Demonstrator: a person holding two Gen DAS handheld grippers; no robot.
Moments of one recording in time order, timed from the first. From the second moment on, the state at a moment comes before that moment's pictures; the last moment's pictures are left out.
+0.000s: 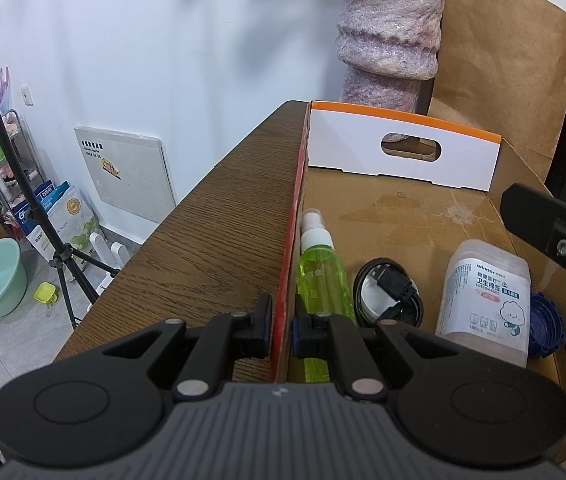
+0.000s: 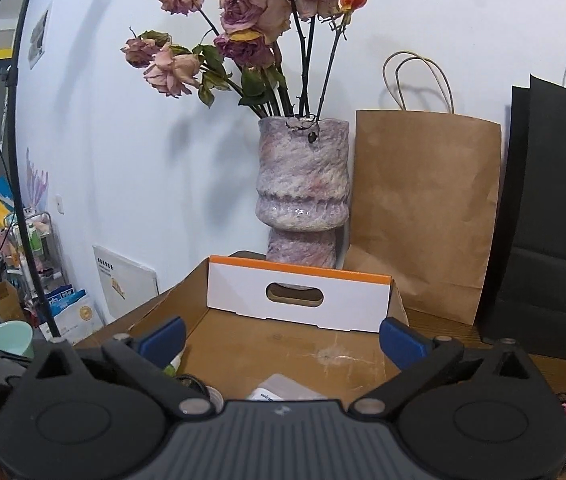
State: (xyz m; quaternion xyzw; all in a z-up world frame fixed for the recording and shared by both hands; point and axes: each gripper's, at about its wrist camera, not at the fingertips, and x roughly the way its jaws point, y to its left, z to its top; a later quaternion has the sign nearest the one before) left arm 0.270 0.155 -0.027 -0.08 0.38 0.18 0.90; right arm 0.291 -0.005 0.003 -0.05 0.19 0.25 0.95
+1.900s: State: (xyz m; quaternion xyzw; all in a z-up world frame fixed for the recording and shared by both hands) left arm 0.270 0.155 -0.027 -0.08 0.38 0.18 0.90; right arm 0.429 -0.320 -0.061 0.04 0.27 -0.08 0.96
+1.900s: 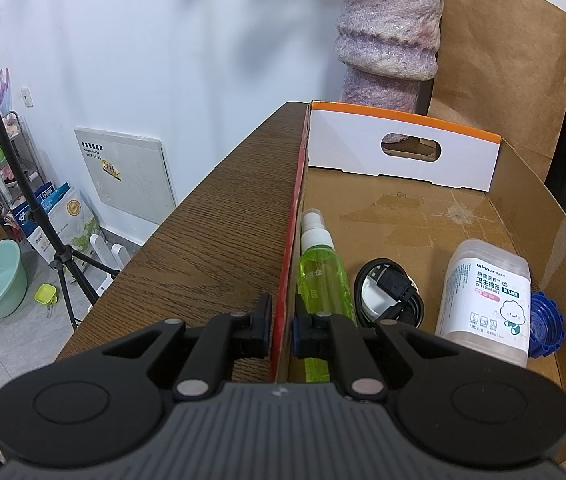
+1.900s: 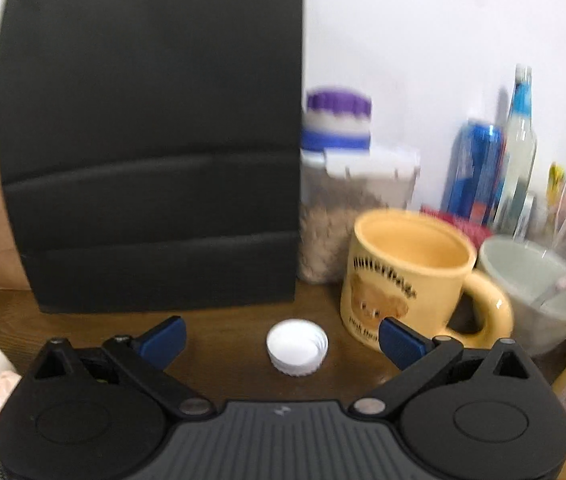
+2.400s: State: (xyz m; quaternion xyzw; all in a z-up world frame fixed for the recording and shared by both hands) left arm 0.270 0.155 -0.027 -0.08 0.38 0.18 0.90; right arm 0.461 -0.320 -0.088 0.05 0.33 -0.09 0.94
